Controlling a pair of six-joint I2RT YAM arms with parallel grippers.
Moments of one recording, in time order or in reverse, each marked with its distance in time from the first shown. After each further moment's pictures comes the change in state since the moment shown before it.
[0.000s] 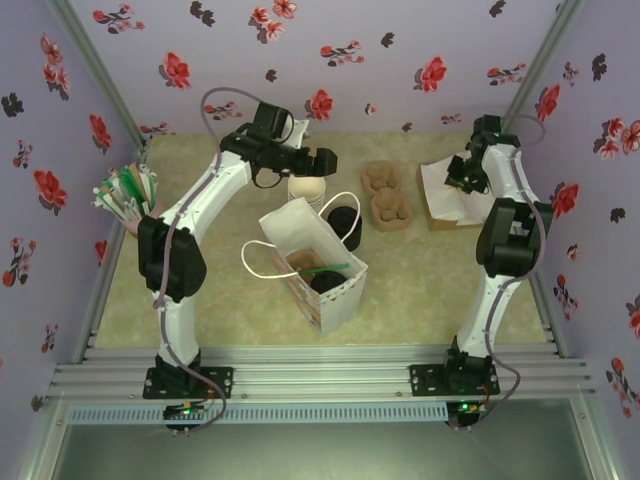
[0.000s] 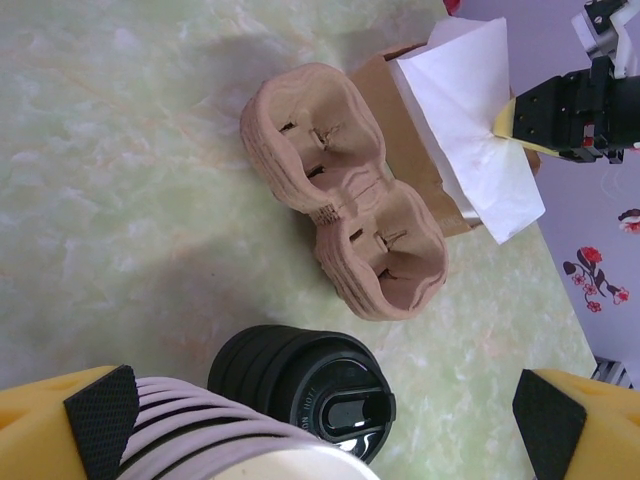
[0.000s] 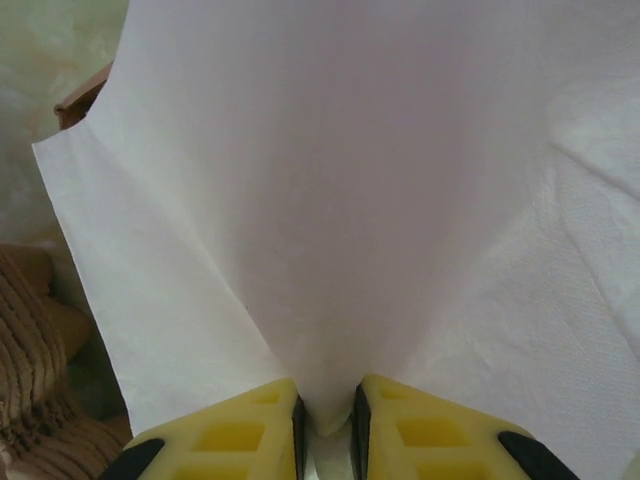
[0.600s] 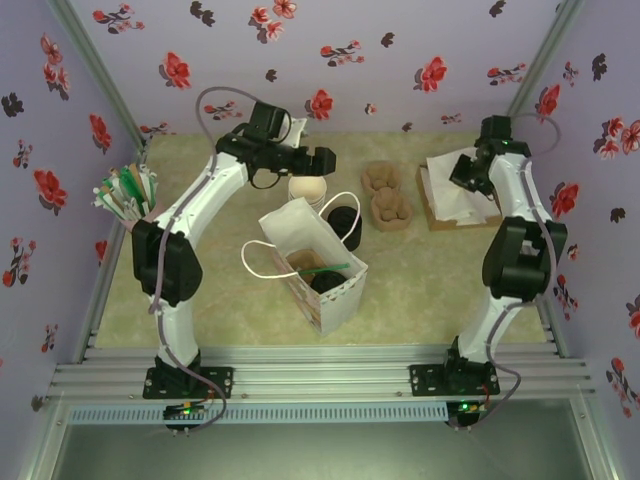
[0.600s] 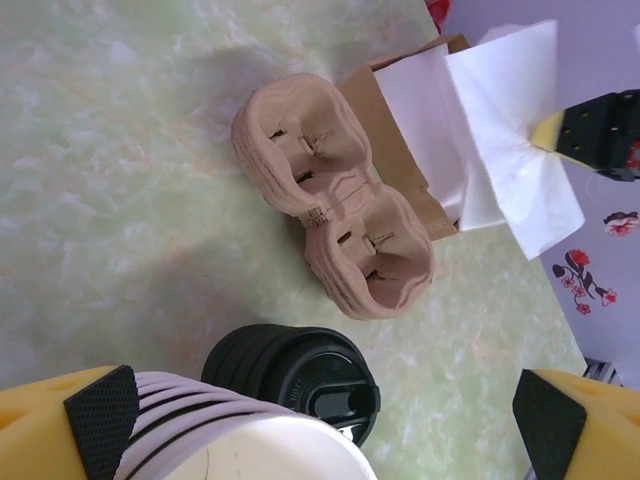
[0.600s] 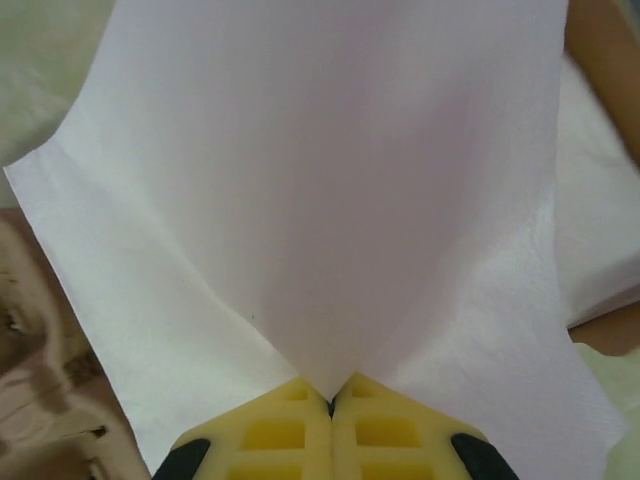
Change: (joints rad) left arm 0.000 -0.050 -0.031 0.015 0.000 -0.010; right arm 0.000 -0.256 -0.209 0.116 0.045 0.023
